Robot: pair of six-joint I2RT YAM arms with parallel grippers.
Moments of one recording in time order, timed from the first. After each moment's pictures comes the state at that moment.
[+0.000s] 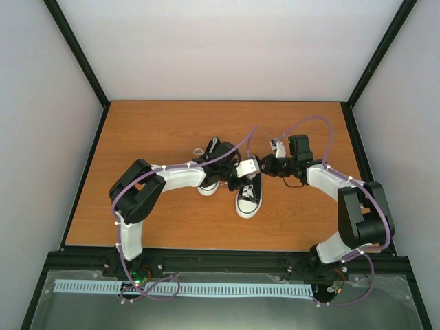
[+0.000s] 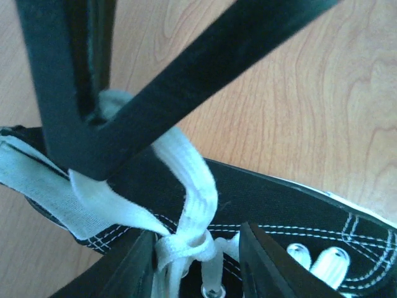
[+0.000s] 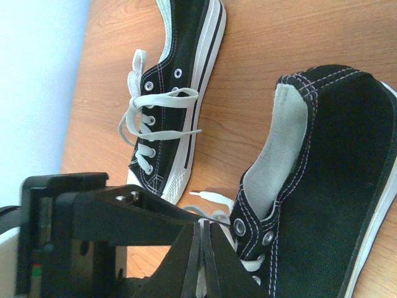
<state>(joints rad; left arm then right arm) -0.79 1.93 1.18 -0.02 0.35 0.40 0.22 1.54 0.82 -0.10 -0.74 0.45</state>
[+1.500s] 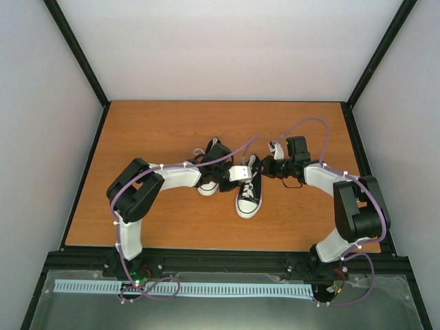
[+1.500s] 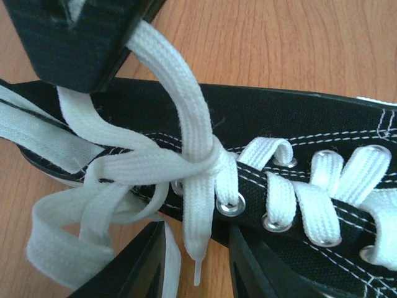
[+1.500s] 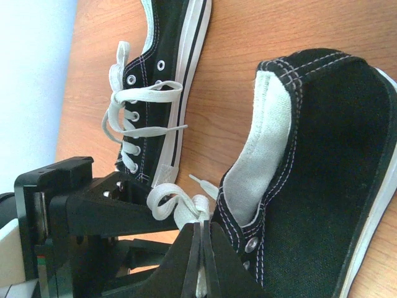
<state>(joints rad) -0.74 1.92 1.13 -0.06 0.37 0.63 0.23 1.60 0.82 -0.07 -0.74 0.45</state>
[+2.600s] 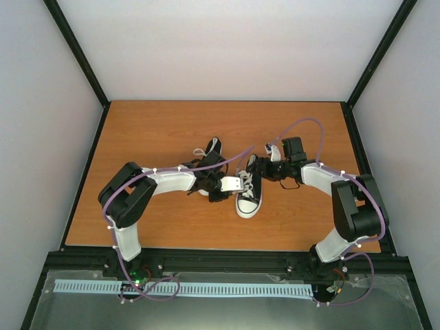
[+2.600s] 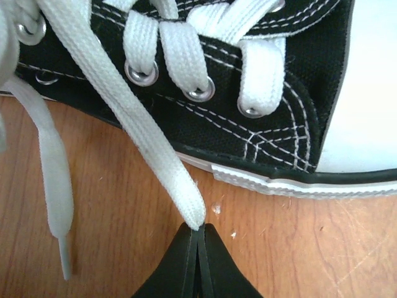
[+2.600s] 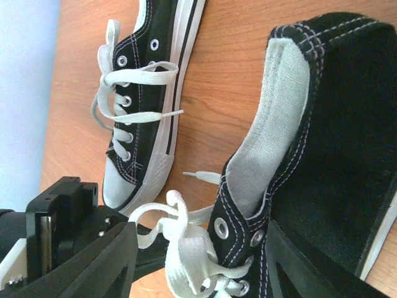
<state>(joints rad) -0.75 1.84 1.04 -0.26 0.34 0.69 0.26 1.61 0.83 -0.12 -0.73 0.43</state>
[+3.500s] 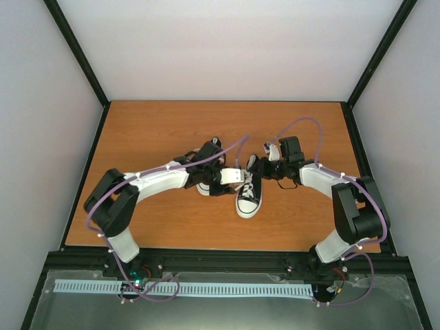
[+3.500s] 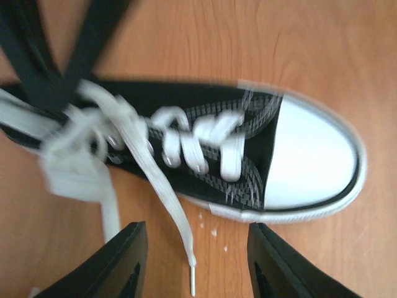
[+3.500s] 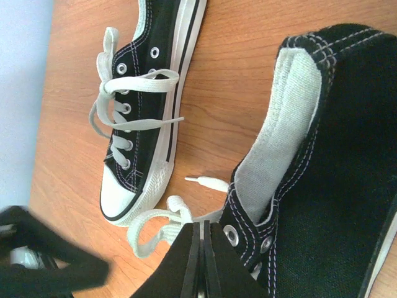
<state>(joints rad) -0.74 1.74 1.08 -0.34 0.41 0.69 0.30 1.59 0.83 -0.11 -0.64 0.47</state>
